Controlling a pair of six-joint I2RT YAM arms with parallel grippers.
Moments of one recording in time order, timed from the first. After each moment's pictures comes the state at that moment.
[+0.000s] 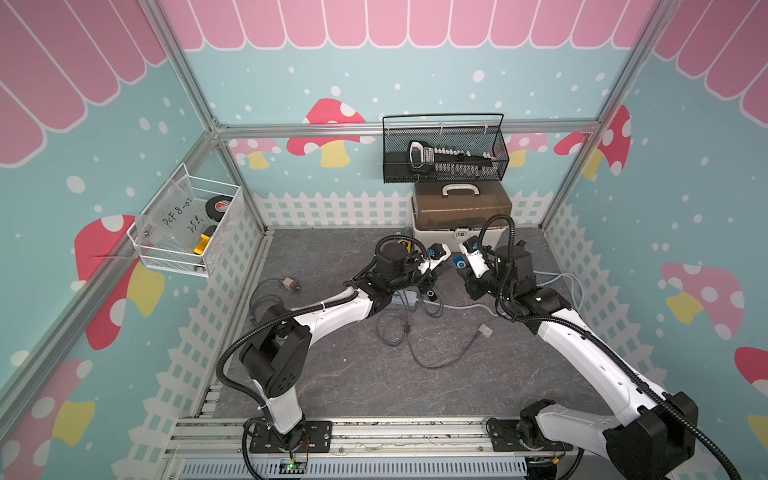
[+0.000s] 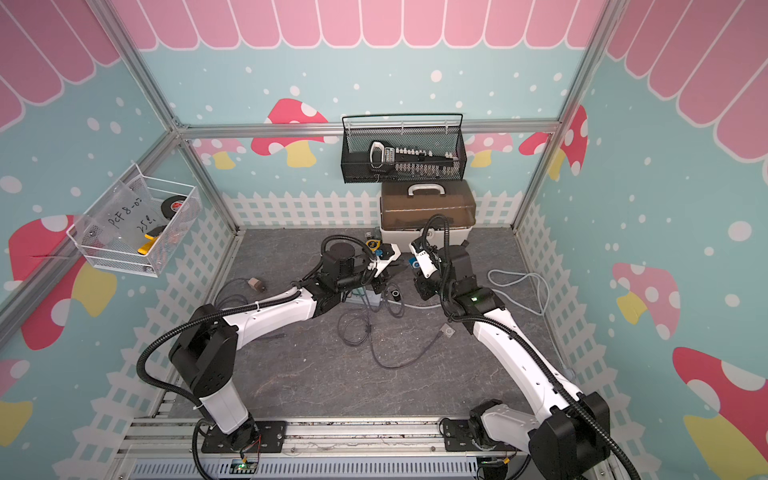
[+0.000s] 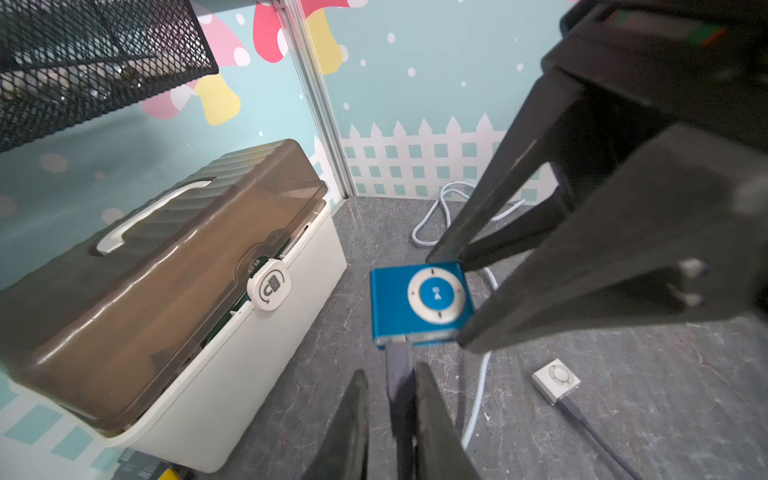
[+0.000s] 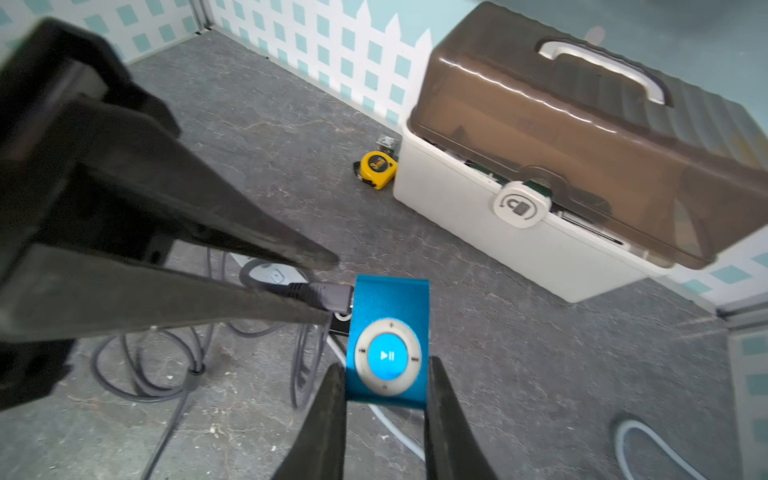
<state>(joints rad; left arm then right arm) -0.69 1.77 1.24 0.33 0.41 0.30 0.43 1.19 1.04 -0.38 -0.08 -0.21</state>
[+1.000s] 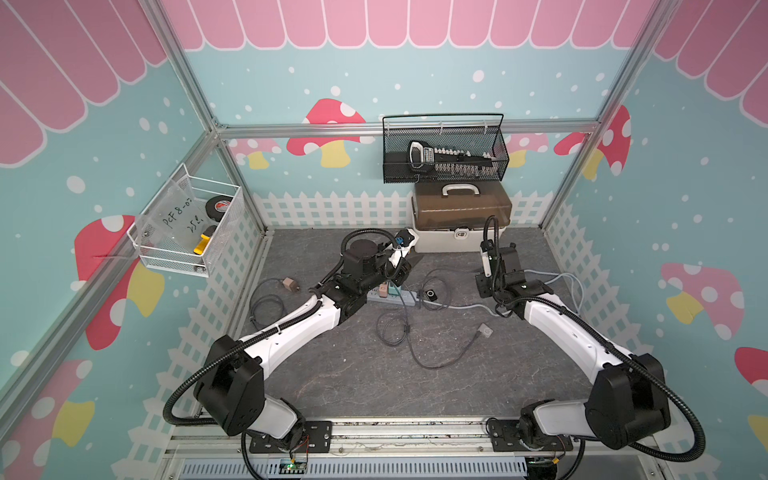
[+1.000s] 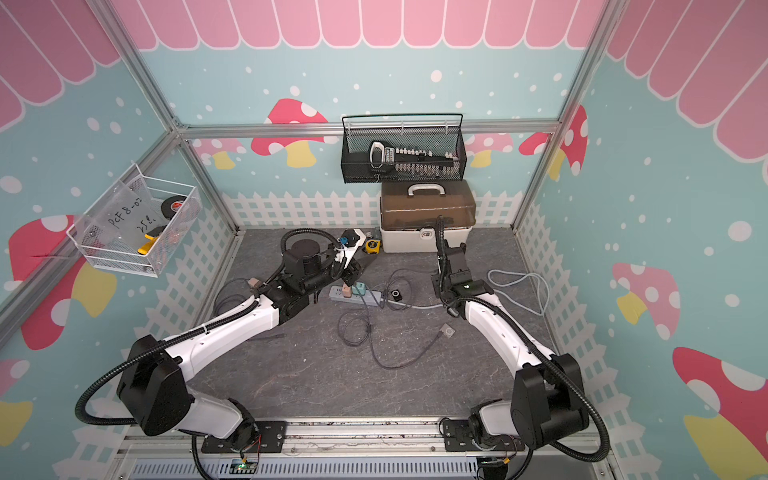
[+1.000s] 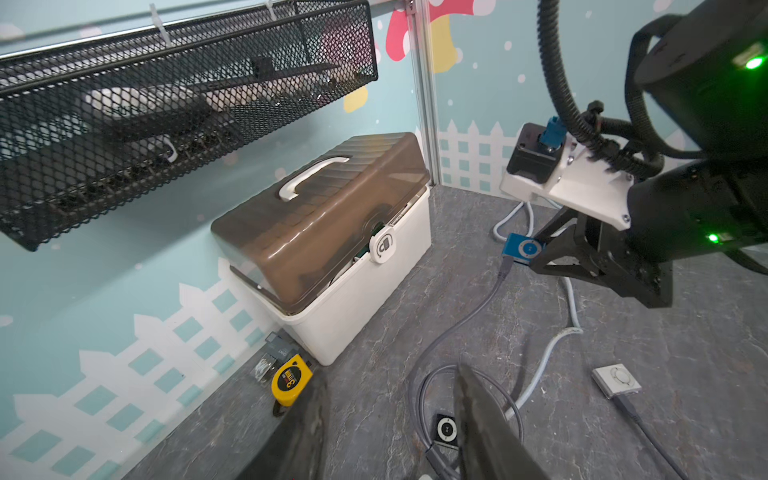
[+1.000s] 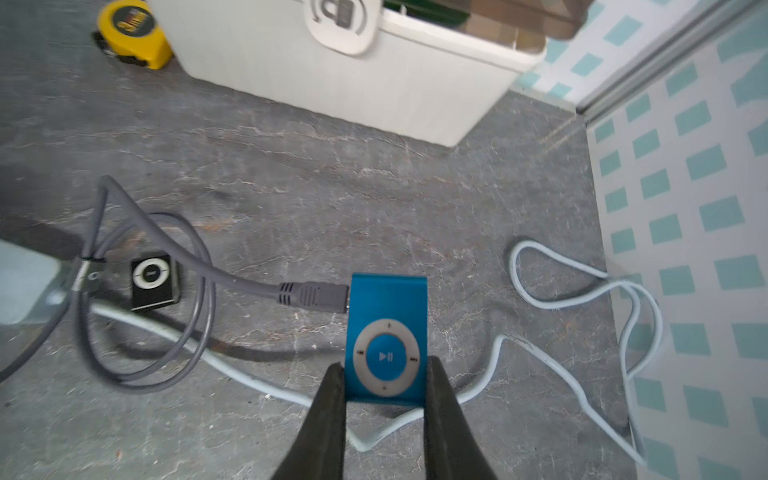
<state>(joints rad) -0.62 1.48 1.13 0.18 0.19 0.25 0.27 1.40 1.02 -0.42 0.28 -0.04</state>
